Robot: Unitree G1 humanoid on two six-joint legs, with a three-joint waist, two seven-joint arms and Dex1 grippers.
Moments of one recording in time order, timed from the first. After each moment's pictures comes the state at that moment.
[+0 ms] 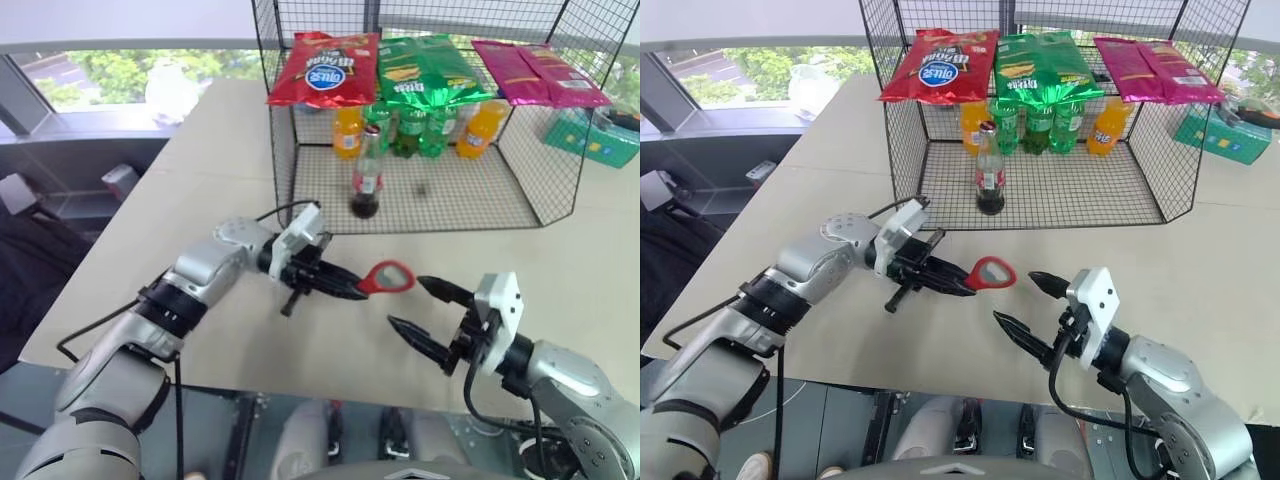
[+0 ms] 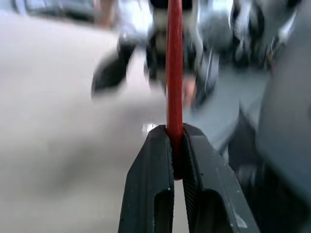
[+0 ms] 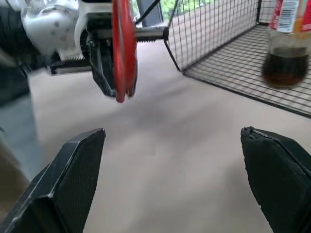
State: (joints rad) left arm -0.68 0.69 -0.47 0.13 -0.90 0.33 -1.39; right arm 0.16 -0.45 0.03 -0.76 0.69 0.58 0.55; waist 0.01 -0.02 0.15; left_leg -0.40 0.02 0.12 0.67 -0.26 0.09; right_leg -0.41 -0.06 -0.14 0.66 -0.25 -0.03
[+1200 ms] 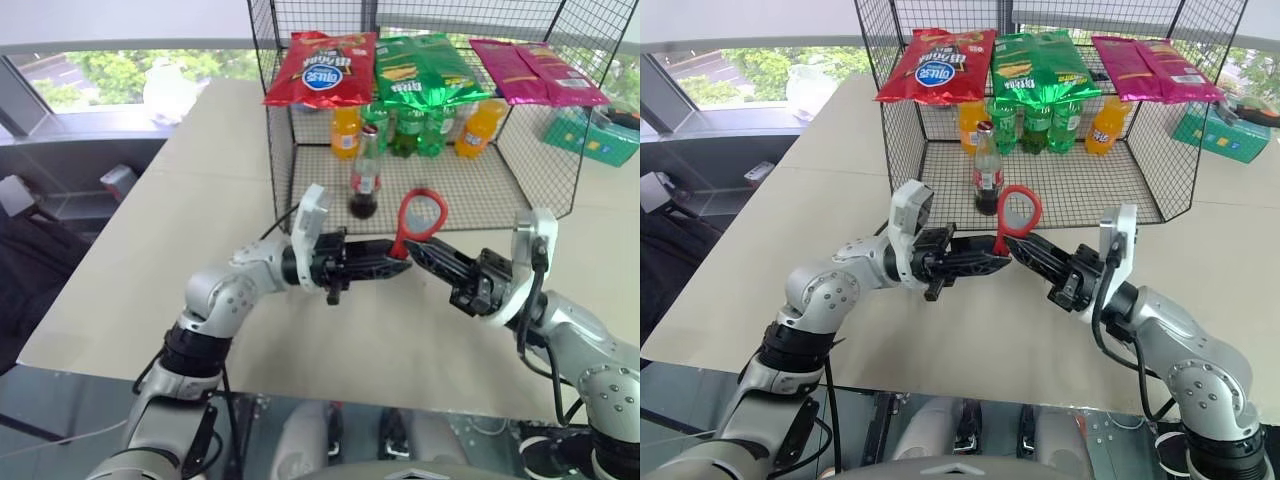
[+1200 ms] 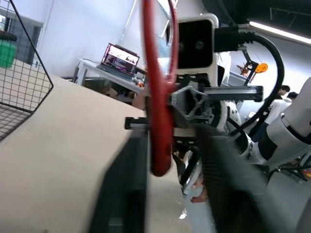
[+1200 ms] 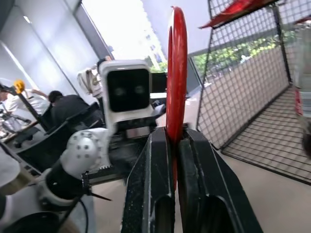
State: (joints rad) left arm -0.50 0.44 -0.16 -0.17 -0.90 0.68 -1.08; right arm -0.09 -0.46 -0.09 -0.68 1.14 0.66 0.43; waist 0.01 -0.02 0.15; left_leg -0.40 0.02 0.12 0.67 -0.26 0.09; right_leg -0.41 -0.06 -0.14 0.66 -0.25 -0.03
